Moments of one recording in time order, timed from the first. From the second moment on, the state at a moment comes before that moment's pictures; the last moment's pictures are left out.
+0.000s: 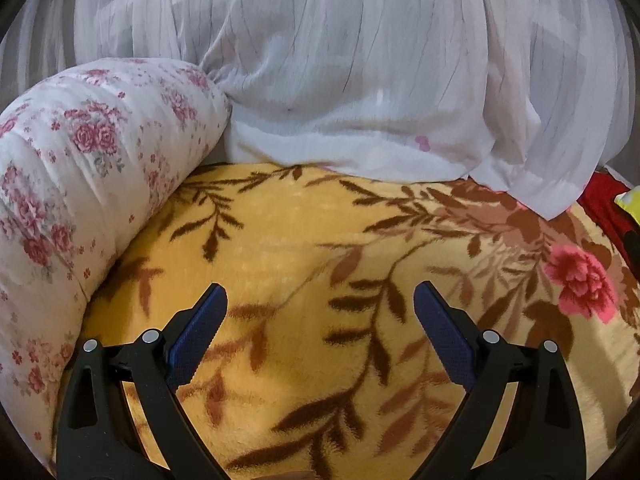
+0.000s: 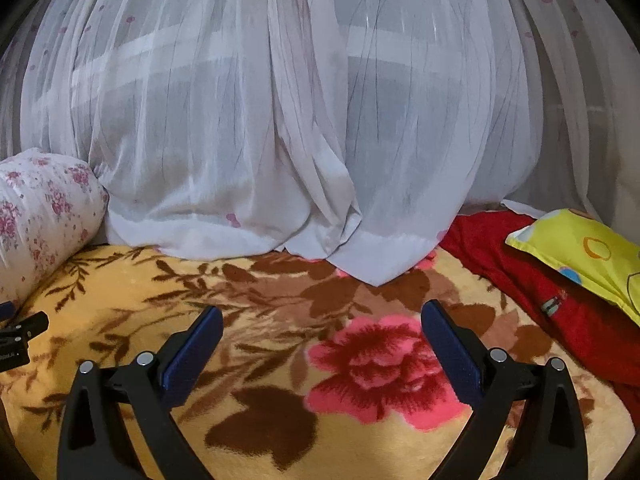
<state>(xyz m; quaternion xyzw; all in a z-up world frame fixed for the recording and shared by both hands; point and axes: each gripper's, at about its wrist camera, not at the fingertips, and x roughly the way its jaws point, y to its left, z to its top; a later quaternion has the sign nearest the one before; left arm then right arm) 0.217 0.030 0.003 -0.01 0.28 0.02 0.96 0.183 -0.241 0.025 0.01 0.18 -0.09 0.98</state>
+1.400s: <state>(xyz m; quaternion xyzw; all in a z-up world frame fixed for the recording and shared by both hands) 0.216 0.027 -0.007 0.00 0.29 0.01 0.96 0.182 -0.223 0.010 -0.03 0.20 -0.08 0.98</state>
